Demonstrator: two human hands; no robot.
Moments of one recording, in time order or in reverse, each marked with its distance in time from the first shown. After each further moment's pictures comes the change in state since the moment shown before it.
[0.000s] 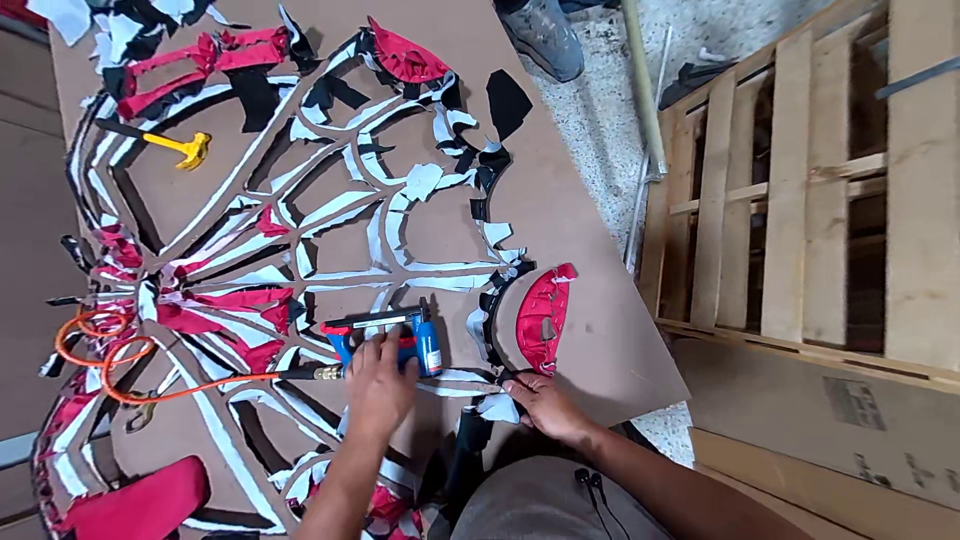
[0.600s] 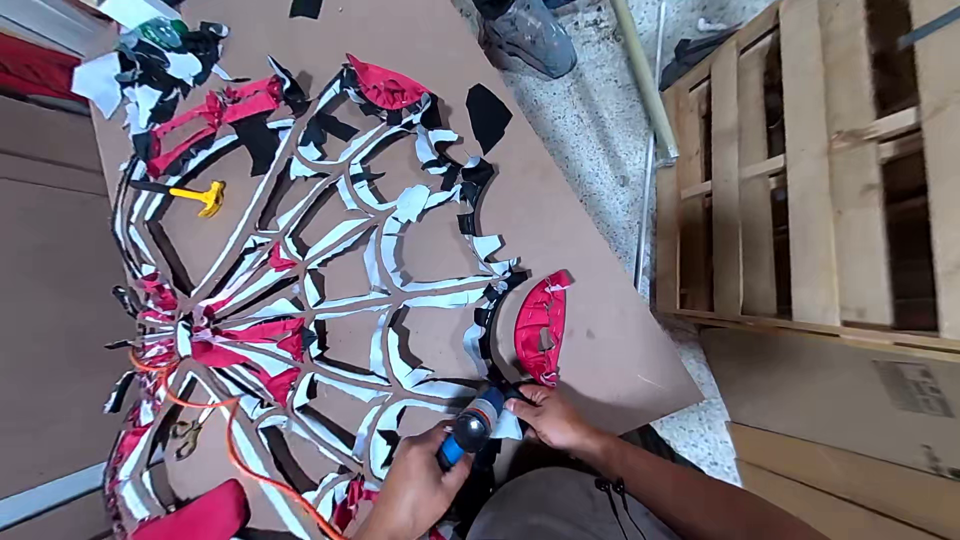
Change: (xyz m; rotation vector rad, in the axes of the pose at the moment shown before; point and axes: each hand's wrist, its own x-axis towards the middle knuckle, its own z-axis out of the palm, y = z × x) left_hand -0.070 0.061 -0.039 -0.309 -0.324 0.137; right_hand 0.002 0.004 -0.003 0.120 -0.094 -0.053
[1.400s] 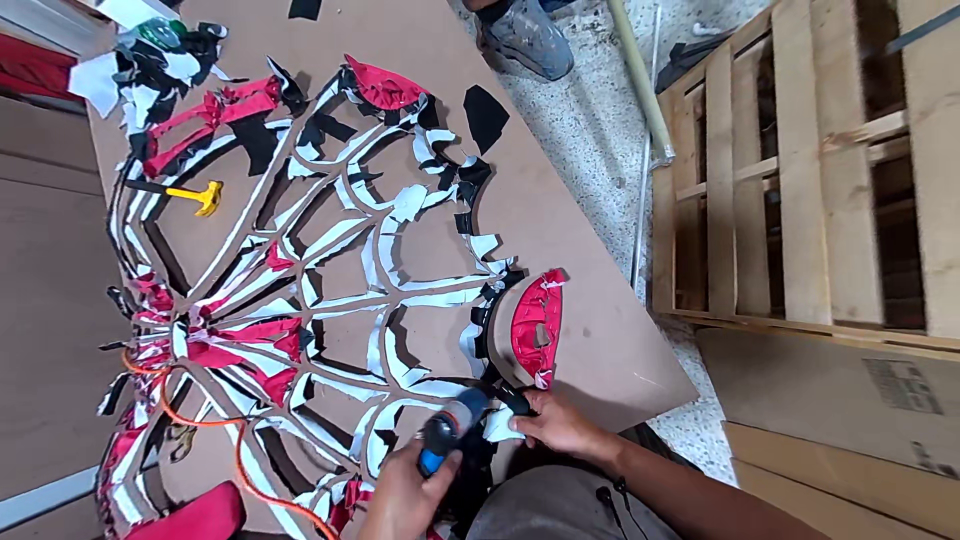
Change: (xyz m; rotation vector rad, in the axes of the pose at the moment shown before) left_hand -0.019 -0.007 0.005 -0.136 0.060 -0.222; right_hand -0.017 0.000 -0.010 -0.244 -0.115 -0.022
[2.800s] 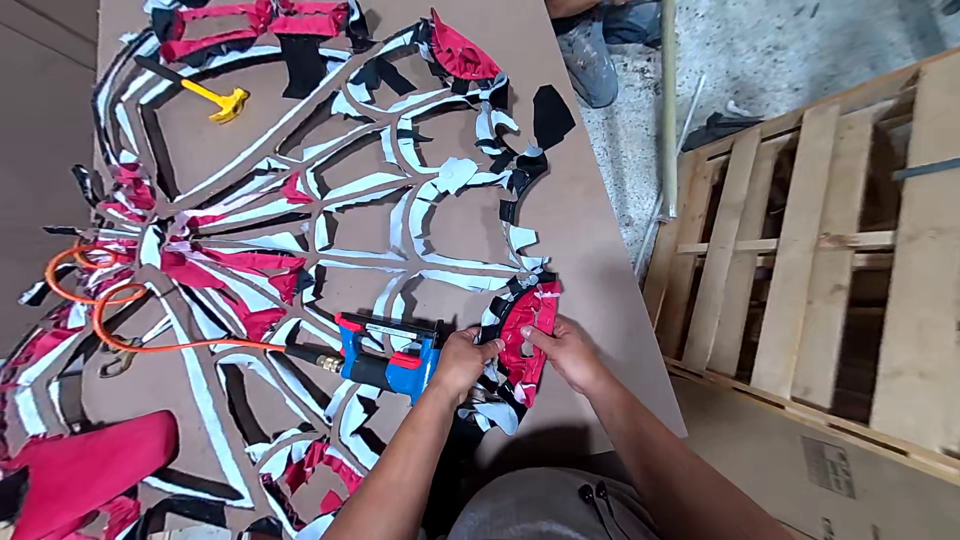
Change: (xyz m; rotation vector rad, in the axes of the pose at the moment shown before) left_hand 0.136 0.037 0.049 -0.764 -0.113 -0.295; right_hand 0.046 -0.070 -0.060 0.208 0.366 -0.125
